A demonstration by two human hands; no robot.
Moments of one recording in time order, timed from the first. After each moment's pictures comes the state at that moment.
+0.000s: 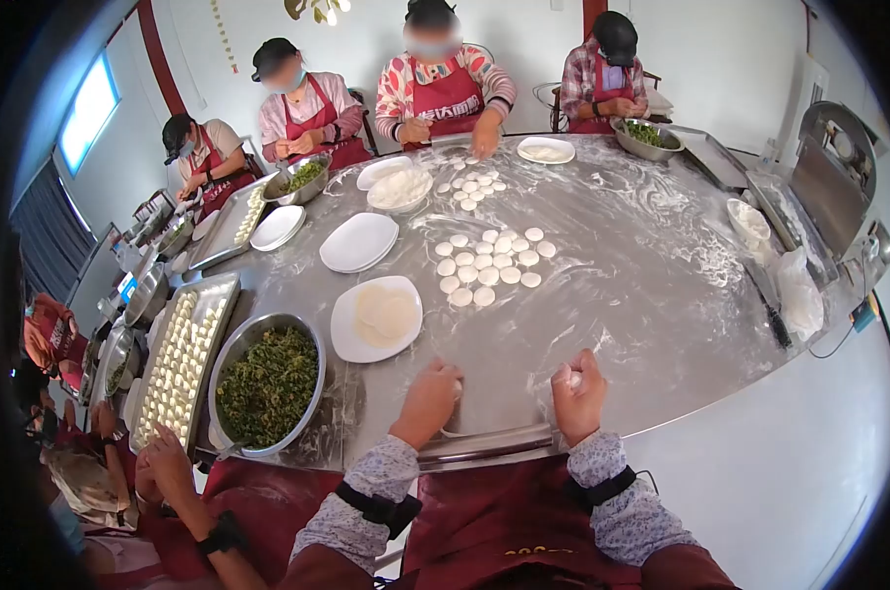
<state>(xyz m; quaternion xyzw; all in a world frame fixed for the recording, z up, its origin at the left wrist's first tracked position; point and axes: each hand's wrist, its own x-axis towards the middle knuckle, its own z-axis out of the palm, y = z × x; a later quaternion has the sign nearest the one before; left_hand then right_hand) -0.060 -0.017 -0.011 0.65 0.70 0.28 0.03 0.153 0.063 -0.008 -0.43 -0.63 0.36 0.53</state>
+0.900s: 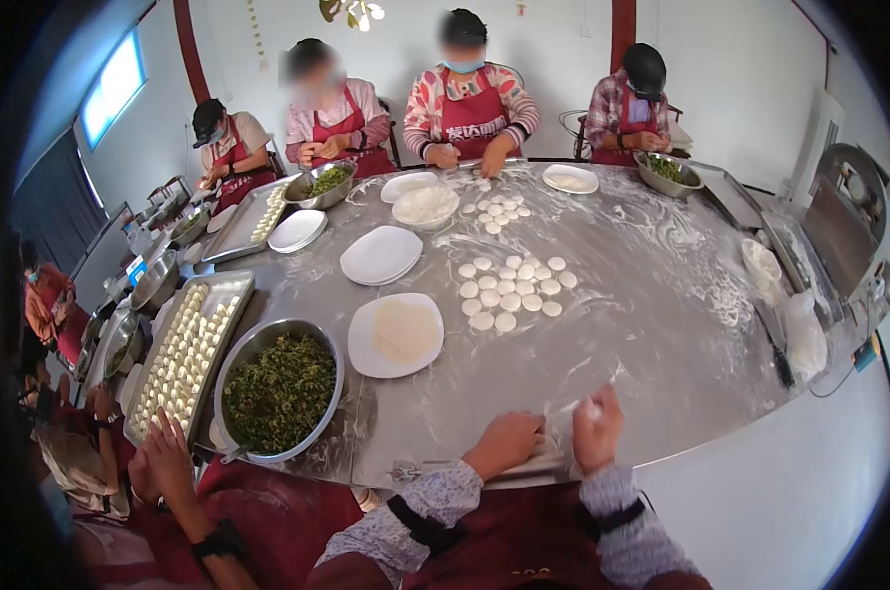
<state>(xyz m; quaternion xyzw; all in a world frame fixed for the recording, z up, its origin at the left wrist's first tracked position) 0.006 0.005 -0.014 0.70 0.63 0.26 0.22 0.160 0.069 -0.017 -0.44 -0.65 0.35 0.52</state>
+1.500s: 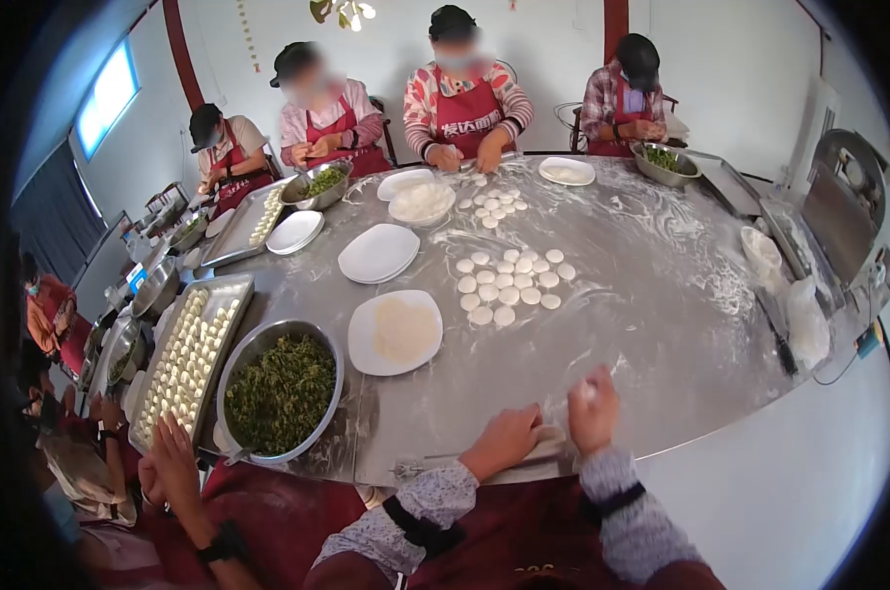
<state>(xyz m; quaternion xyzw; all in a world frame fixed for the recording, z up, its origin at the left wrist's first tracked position) 0.013 0.000 -0.019 0.67 0.65 0.29 0.24 0.146 0.076 -0.010 -0.44 -0.68 0.28 0.52</state>
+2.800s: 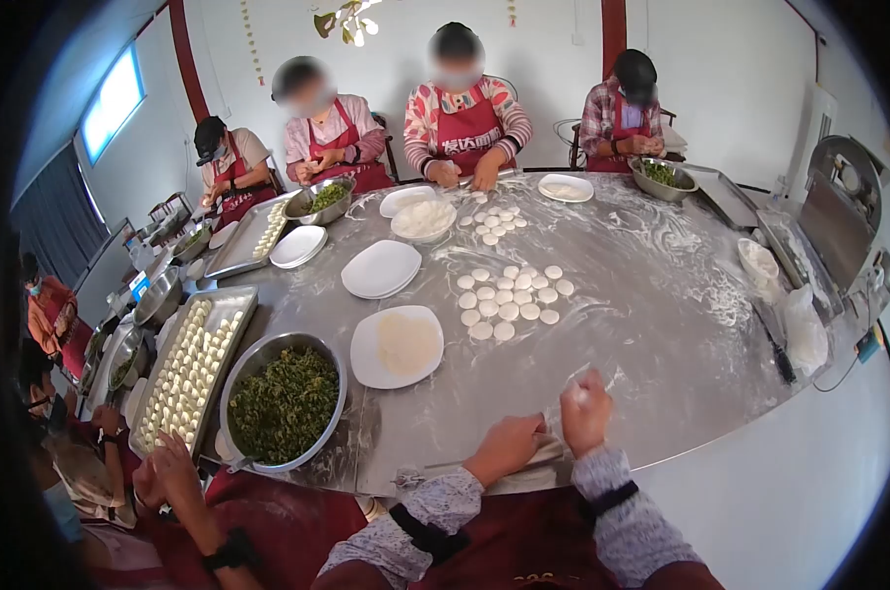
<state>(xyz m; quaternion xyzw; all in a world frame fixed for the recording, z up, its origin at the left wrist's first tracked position) 0.011 0.006 -0.008 0.68 0.63 0.30 0.22 0.131 0.076 0.011 -0.46 -0.67 0.25 0.53</state>
